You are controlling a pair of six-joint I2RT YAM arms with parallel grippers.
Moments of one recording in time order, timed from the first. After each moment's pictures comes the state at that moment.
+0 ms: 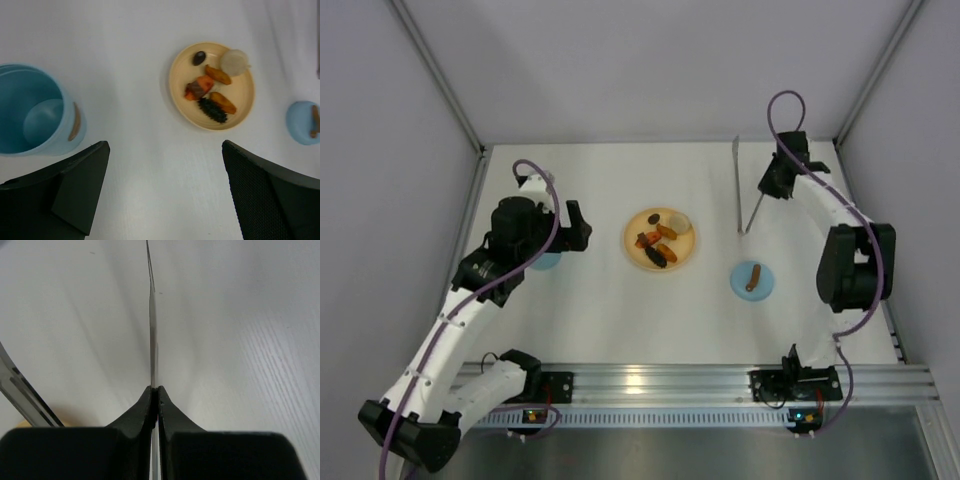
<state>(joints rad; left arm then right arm) -0.39 0.92 1.01 -0.59 -0.07 -0.29 0.06 1.85 1.45 -0.48 0.15 0.52</state>
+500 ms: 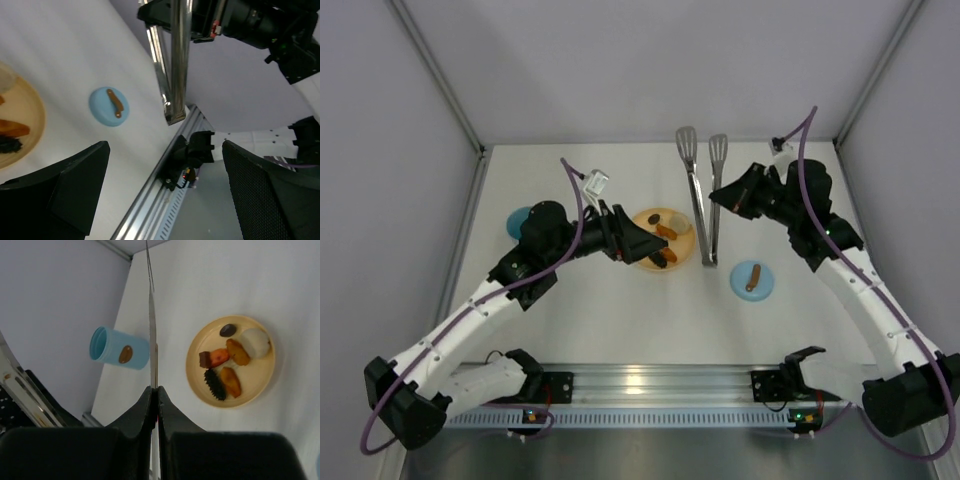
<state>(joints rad) -0.62 1.00 0.96 -0.07 0.47 -0.71 0.29 1.12 1.13 -0.31 -0.33 0.68</state>
